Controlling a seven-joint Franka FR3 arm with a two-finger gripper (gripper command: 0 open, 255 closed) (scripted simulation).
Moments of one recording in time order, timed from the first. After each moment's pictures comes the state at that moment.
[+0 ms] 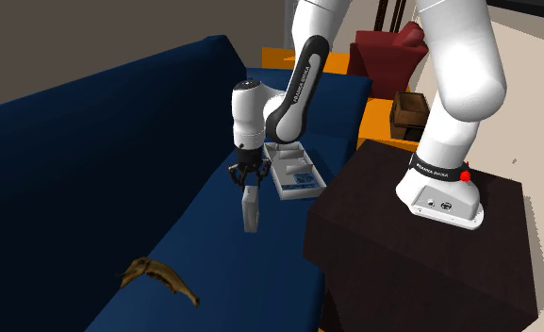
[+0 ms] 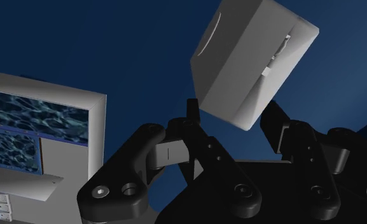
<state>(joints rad) 0.11 0.55 0.28 -2.27 -0.42 2.80 1.32</state>
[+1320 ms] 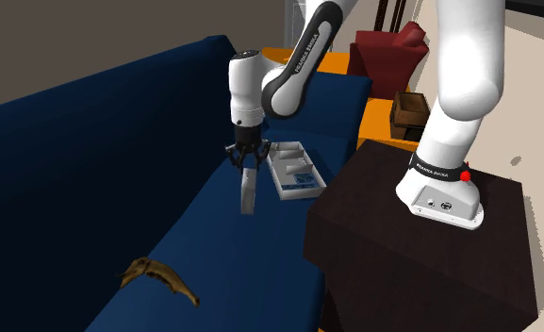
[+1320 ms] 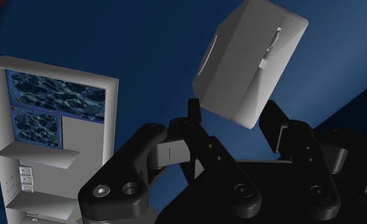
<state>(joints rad) 0.02 0.36 0.40 -2.32 -0.30 2.66 1.23</state>
